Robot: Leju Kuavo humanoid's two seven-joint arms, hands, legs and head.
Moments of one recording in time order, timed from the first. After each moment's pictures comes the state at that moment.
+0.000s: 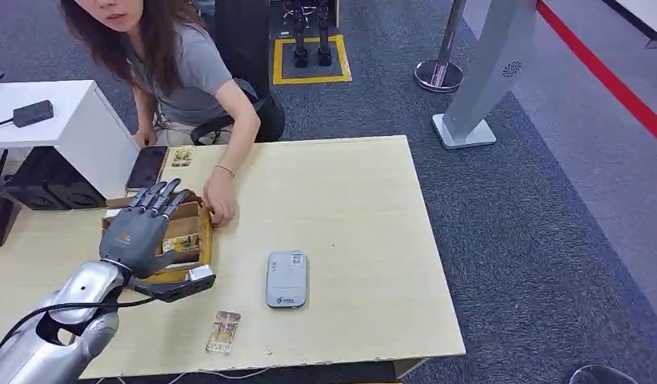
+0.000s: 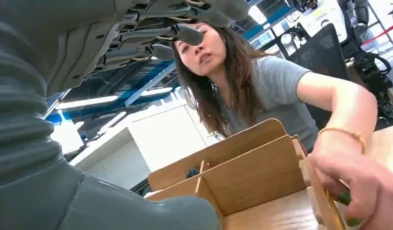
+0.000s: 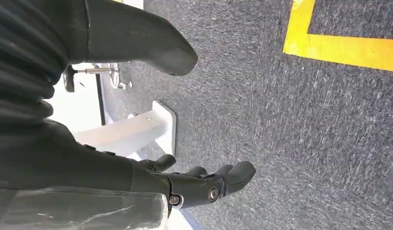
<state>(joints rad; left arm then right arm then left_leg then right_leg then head) -0.35 0.46 -0.54 -1.54 -1.19 -0.09 0.17 -0.05 0.10 -0.69 -0.19 1.27 -0.18 0.30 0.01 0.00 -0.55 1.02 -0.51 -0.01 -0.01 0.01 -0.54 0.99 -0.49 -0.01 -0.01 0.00</state>
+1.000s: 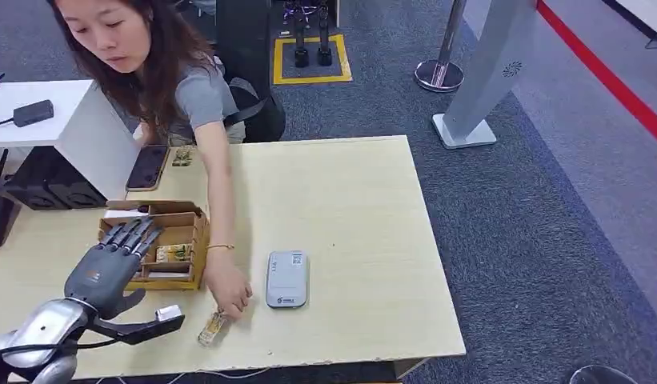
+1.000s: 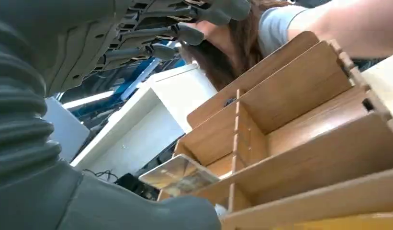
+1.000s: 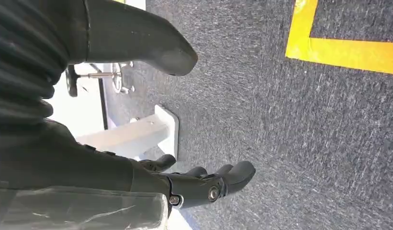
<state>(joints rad) -0.15 0.66 -0.50 -1.68 -1.14 -0.13 0.19 -0.05 0.11 -0.72 -0.19 1.28 -0.18 0.30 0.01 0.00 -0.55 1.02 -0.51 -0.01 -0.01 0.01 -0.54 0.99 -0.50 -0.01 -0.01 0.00</state>
